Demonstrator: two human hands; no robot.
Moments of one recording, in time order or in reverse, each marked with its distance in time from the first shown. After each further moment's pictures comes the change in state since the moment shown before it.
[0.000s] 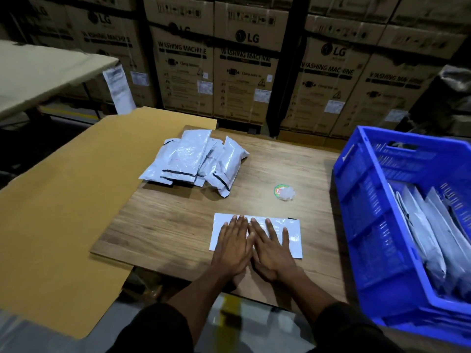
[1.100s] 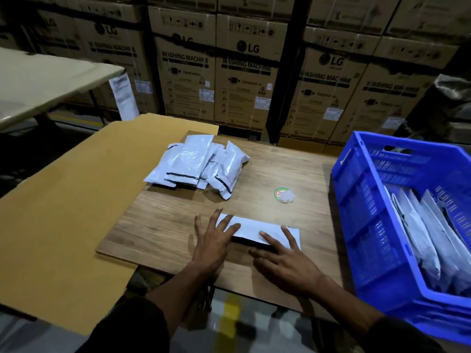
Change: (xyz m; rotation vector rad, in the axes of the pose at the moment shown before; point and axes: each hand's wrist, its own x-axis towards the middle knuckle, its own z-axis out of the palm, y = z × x) left_hand -0.010 -0.047 -0.034 0.261 0.009 -0.007; right_hand -0.045 0.036 -0.019 -0.289 0.495 -0.658
